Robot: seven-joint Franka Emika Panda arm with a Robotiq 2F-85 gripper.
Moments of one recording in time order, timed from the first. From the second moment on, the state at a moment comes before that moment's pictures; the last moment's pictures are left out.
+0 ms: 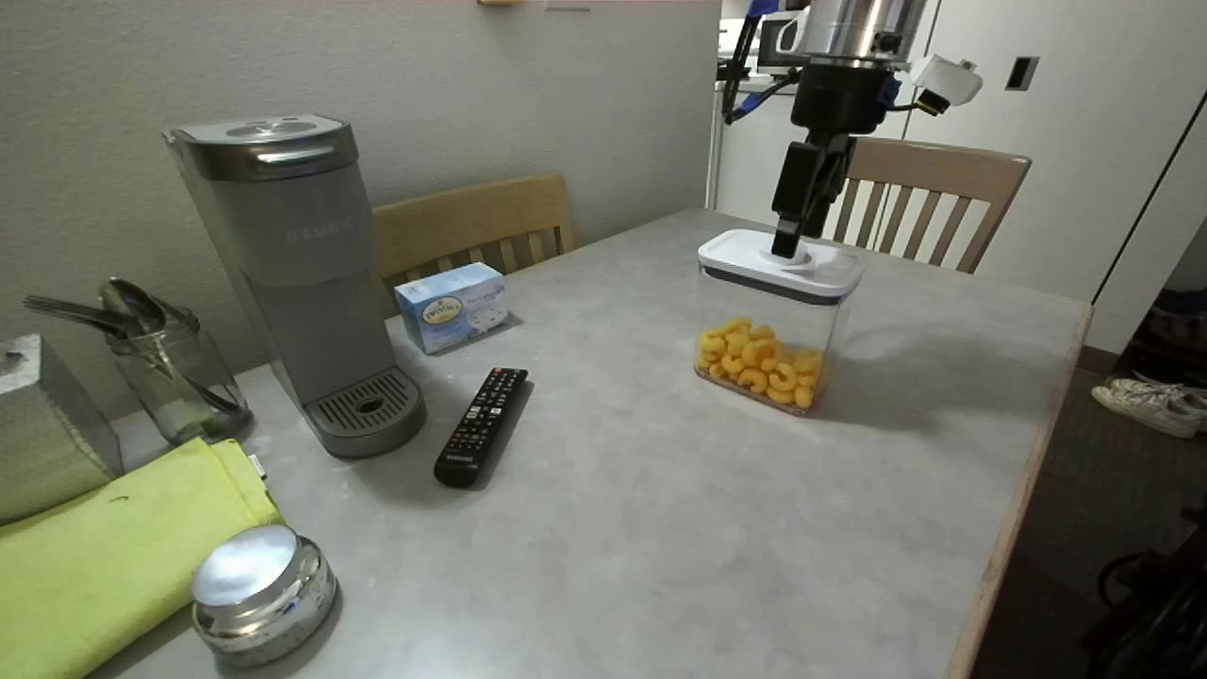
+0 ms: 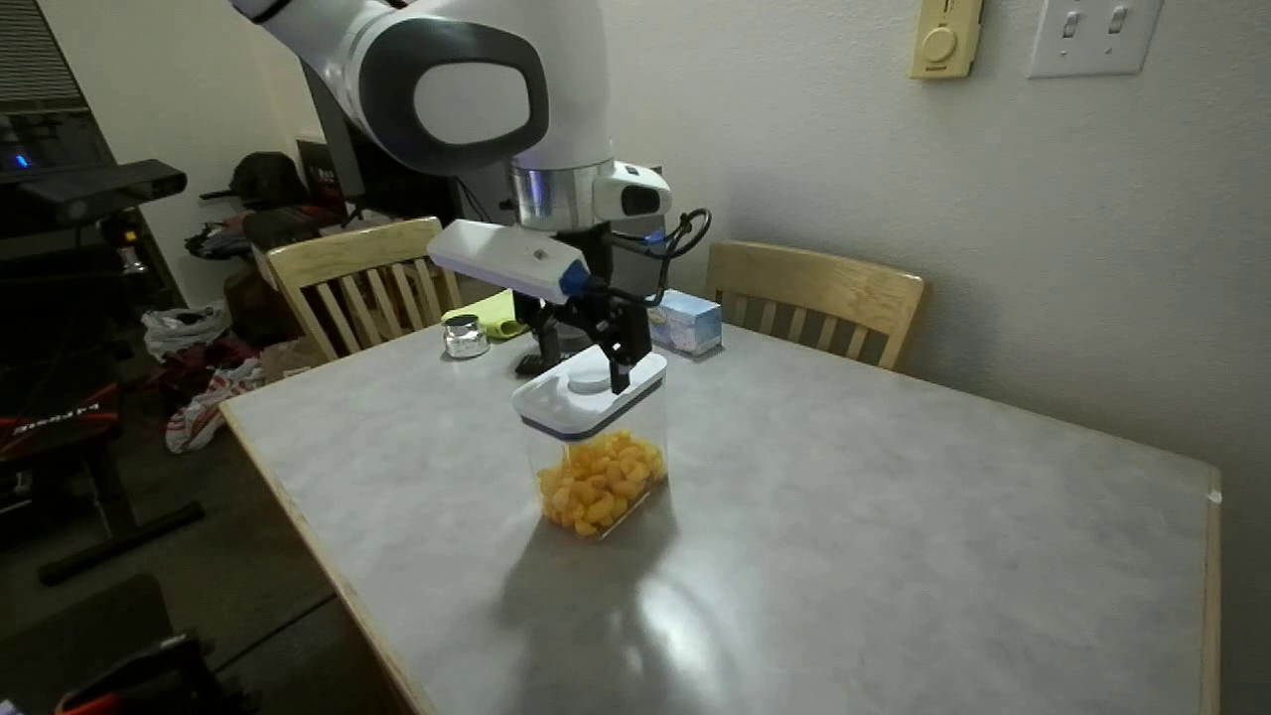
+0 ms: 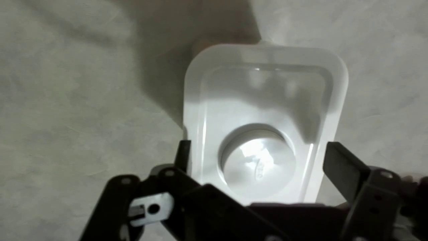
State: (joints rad) arm -0.12 0.21 0.00 -2.16 0.15 2.43 -0.41
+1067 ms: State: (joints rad) arm -0.12 0.21 0.00 -2.16 0.15 2.43 -0.41
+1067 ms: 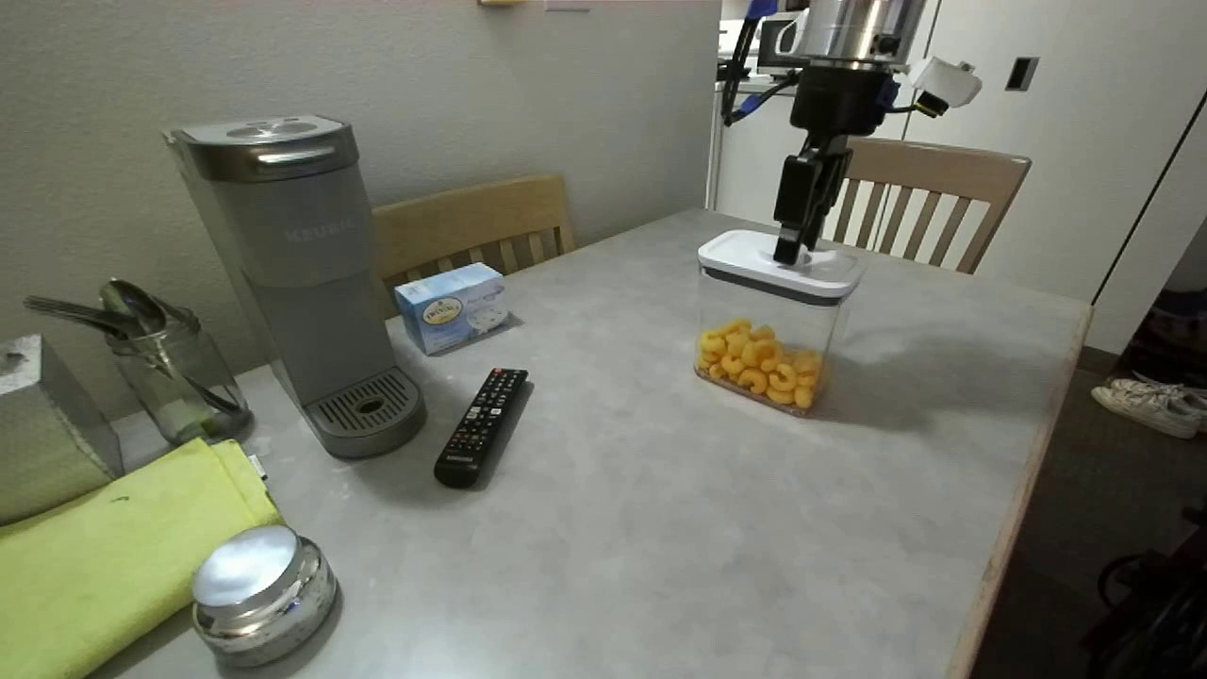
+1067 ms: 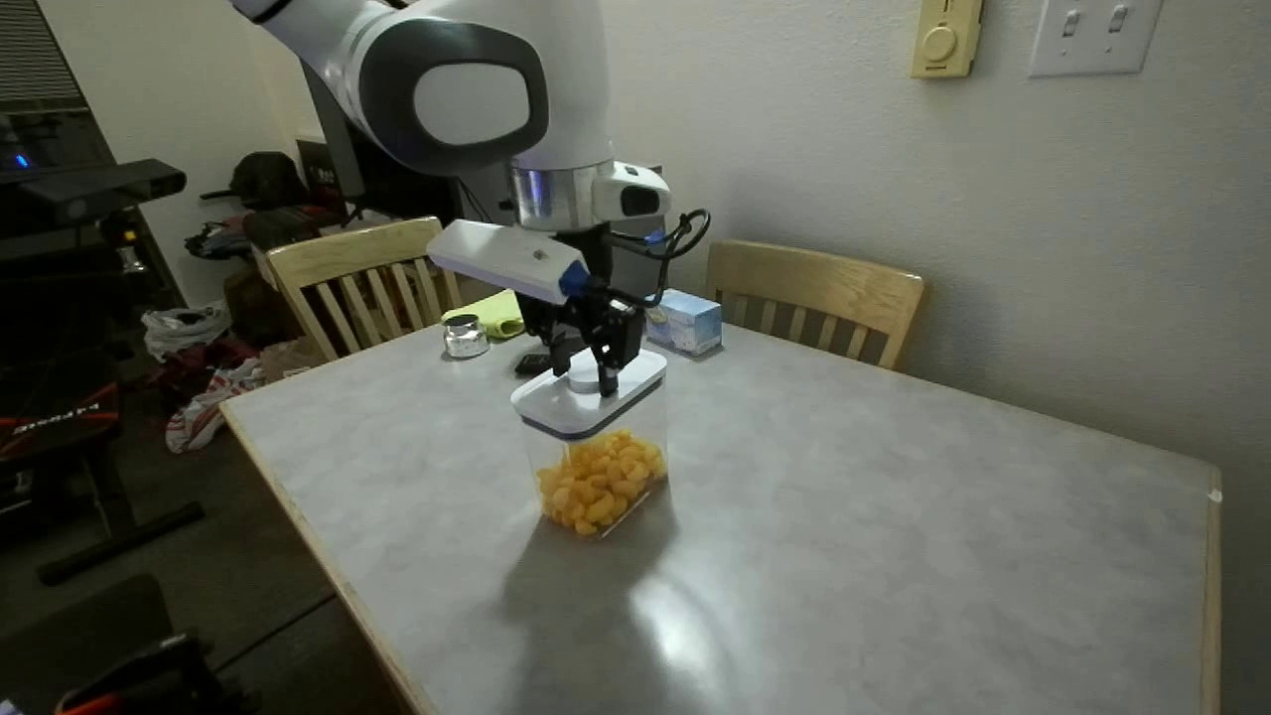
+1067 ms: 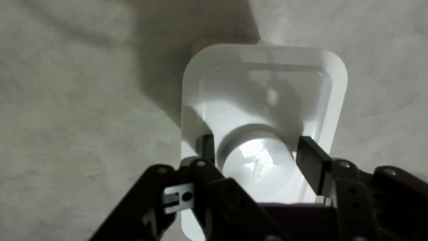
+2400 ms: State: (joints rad) arm -0.12 0.22 0.01 -2.15 0.15 2.43 -0.41
